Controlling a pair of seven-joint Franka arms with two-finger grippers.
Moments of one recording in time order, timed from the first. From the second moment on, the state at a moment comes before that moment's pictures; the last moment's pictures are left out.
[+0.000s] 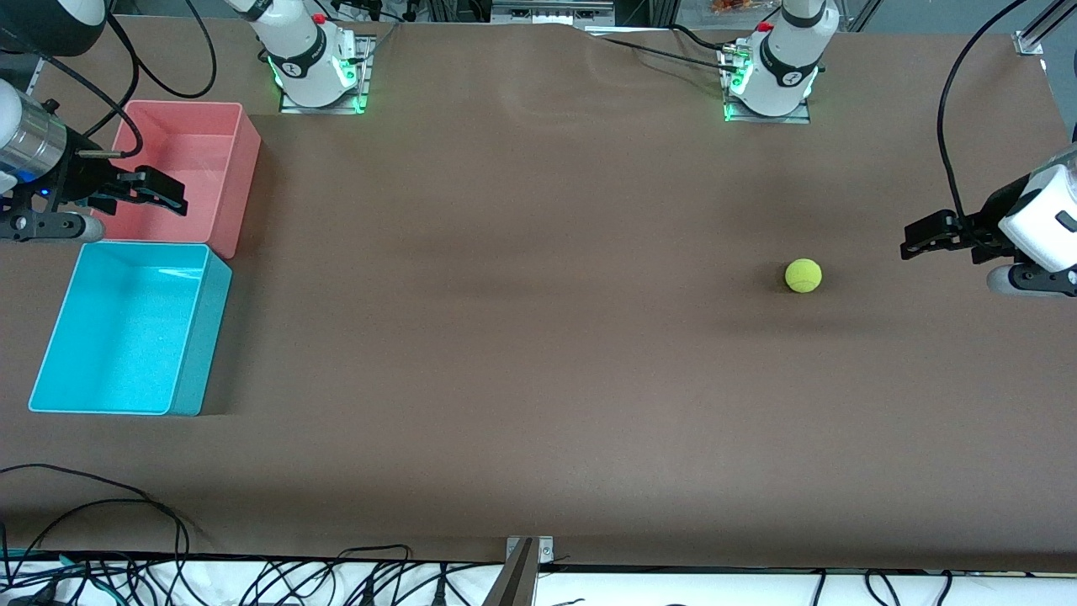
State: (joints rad) left arm 0.00 0.18 0.01 -1.47 -0.02 1.54 0.04; right arm 0.04 0.03 0.00 -1.65 -0.02 1.57 0.04
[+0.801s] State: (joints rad) left arm 0.00 0.18 0.01 -1.47 -0.02 1.54 0.04; right arm 0.04 0.03 0.00 -1.65 -0.02 1.57 0.04
